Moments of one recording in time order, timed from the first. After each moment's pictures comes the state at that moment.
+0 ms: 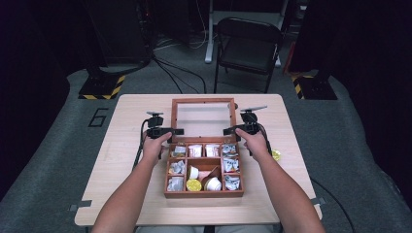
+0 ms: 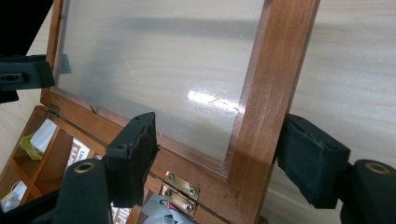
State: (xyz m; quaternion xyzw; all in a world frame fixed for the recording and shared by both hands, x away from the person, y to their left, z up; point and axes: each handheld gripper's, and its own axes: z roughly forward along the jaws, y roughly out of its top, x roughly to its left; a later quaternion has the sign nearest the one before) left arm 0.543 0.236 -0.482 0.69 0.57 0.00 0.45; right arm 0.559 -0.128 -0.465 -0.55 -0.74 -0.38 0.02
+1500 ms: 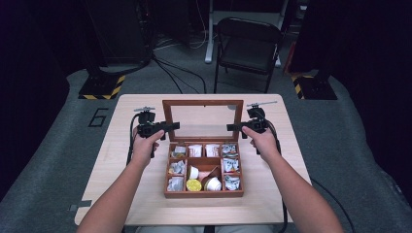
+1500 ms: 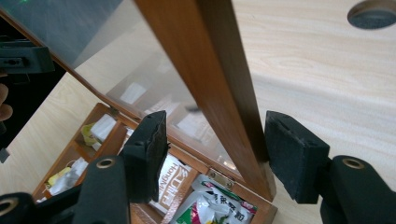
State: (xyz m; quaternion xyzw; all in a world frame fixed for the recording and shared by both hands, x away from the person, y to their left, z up) left arm 0.506 0.247 -0.422 0.70 0.49 0.05 0.52; right arm 0.527 -0.138 -0.410 -0.50 -0.75 -0.43 -0.01
